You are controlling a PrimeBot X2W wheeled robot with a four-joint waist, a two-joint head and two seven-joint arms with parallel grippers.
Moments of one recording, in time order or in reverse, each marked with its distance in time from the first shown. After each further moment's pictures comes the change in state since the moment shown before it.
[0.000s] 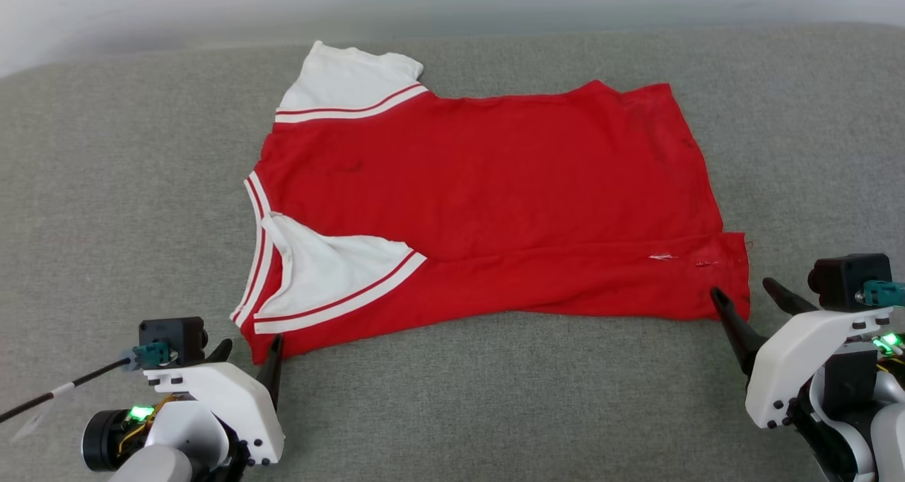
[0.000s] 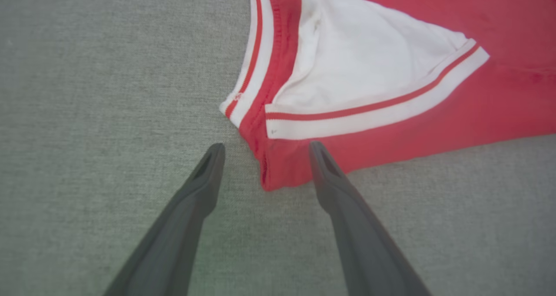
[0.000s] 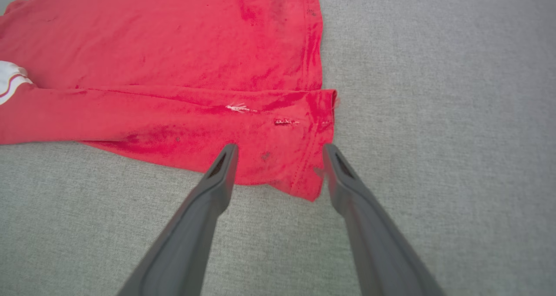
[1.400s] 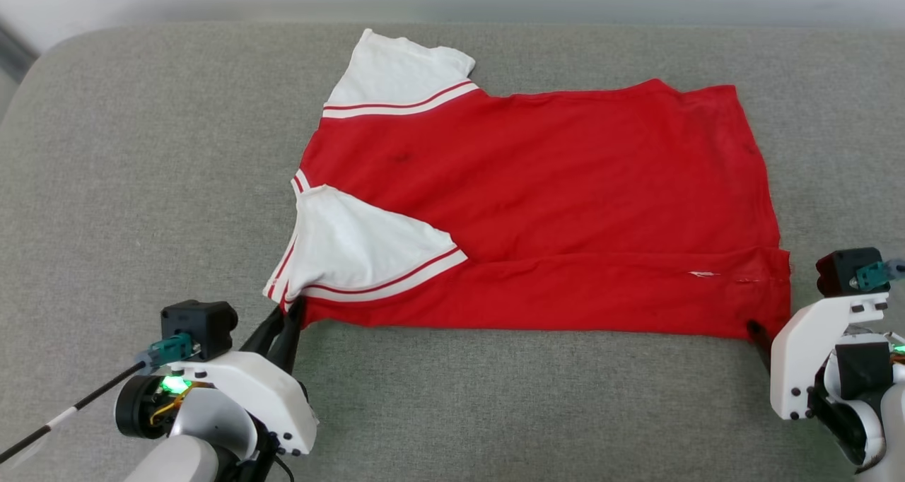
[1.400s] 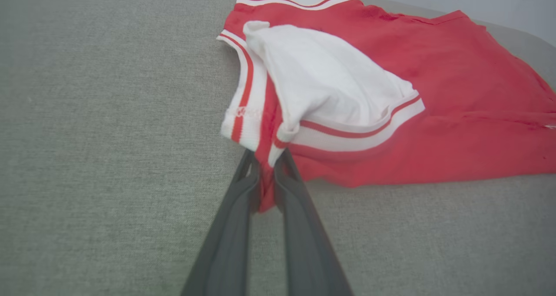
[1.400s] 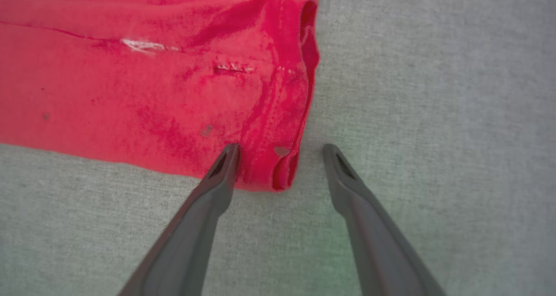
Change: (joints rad) left arm -0.035 -0.021 -0.031 -0.090 0.027 -0.040 -0.095; right arm -0.081 -0.021 -0.053 0.182 -0.104 0.000 0.198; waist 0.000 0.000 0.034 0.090
